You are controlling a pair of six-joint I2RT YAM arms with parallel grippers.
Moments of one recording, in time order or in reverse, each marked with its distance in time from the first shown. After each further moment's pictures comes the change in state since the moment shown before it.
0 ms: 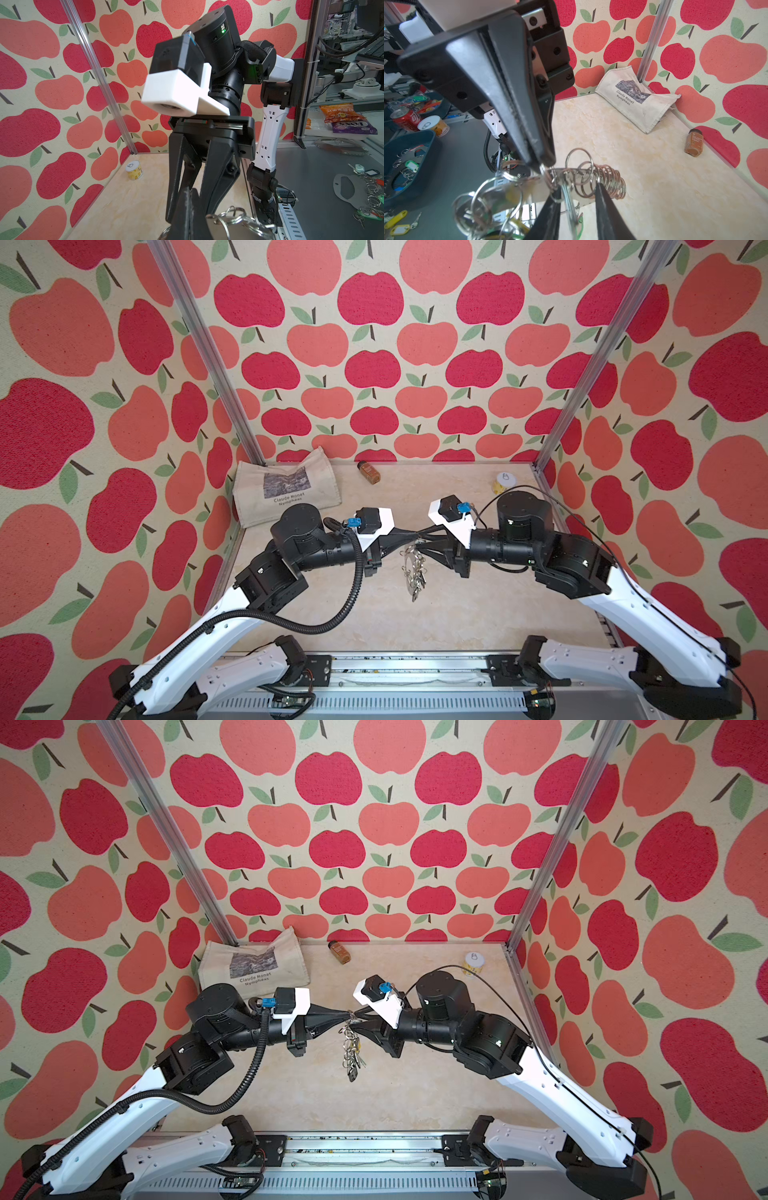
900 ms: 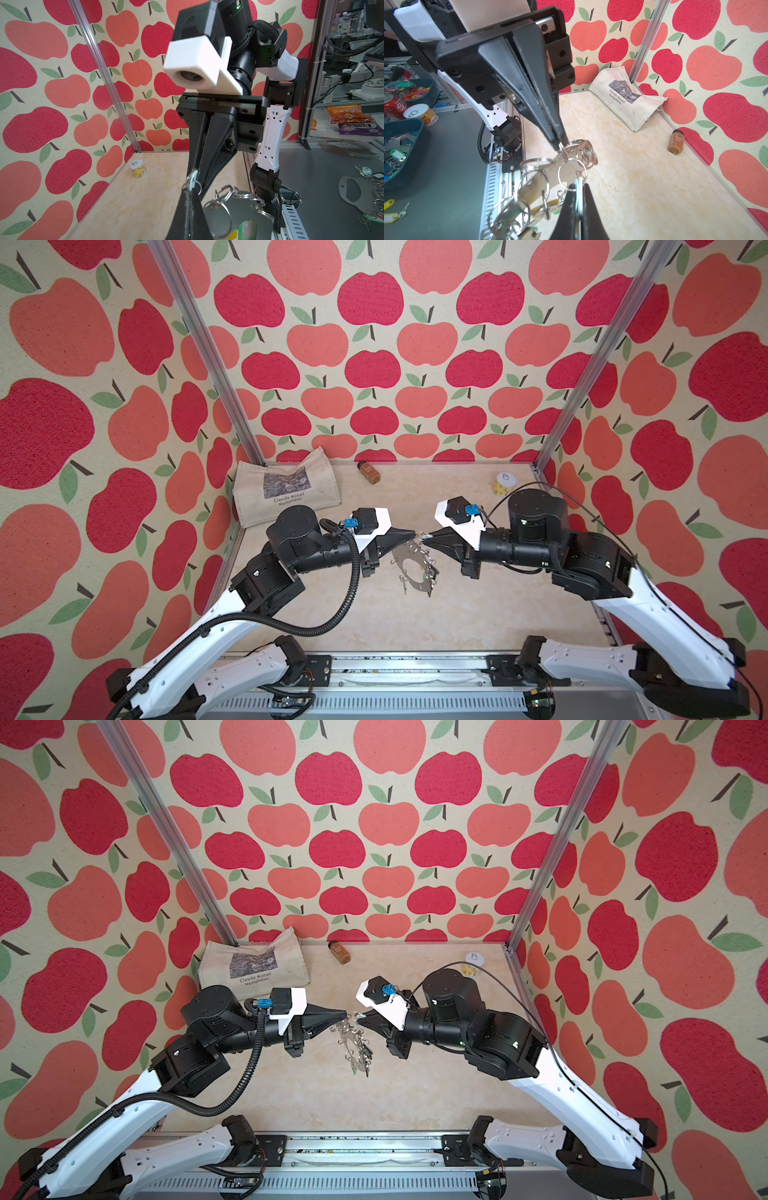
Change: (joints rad) left arm 0.002 -0.017 0.000 -0.016 -0.025 0.000; right arm 0.036 0.013 0.128 -0.148 0.084 -0.085
